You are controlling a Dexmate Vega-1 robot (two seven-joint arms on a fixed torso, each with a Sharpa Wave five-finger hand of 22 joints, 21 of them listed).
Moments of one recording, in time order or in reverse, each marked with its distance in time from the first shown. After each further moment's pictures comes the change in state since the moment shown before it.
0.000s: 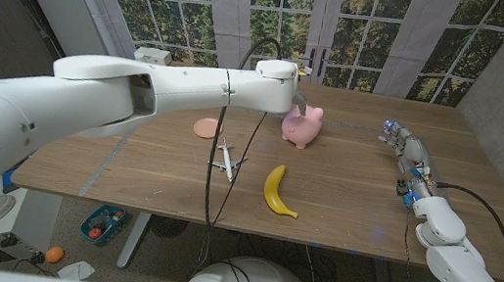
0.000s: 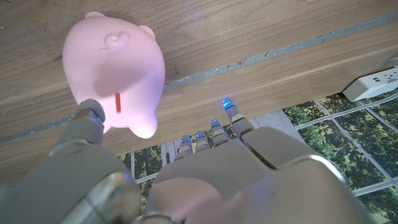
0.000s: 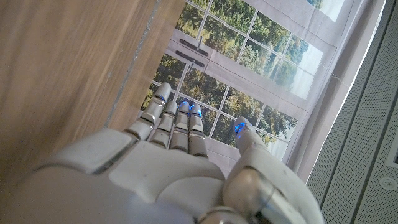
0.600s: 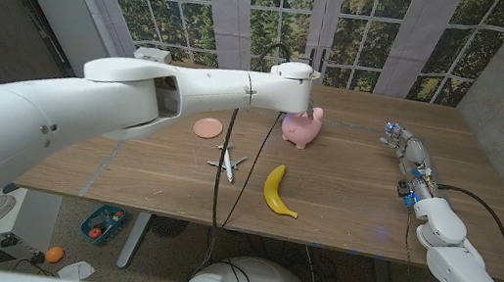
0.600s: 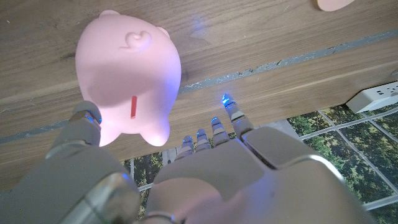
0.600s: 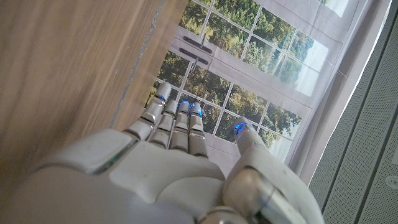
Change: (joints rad) left arm 0.000 -0.128 0.005 0.167 -0.064 0.004 0.045; left_hand -0.008 -0.008 -0.026 -0.001 0.000 -0.009 0.031 0.000 0.000 0.023 0.023 0.011 0.000 0.027 0.027 0.012 0.000 0.046 0.011 0.000 0.000; right arm 0.009 0.005 0.000 0.029 0.008 0.006 0.006; right_hand 0.000 0.000 -0.001 -0.007 0.000 0.013 0.002 0.000 0.000 0.013 -0.002 0.000 -0.005 0.009 0.002 0.000 0.000 0.007 0.007 -0.009 0.000
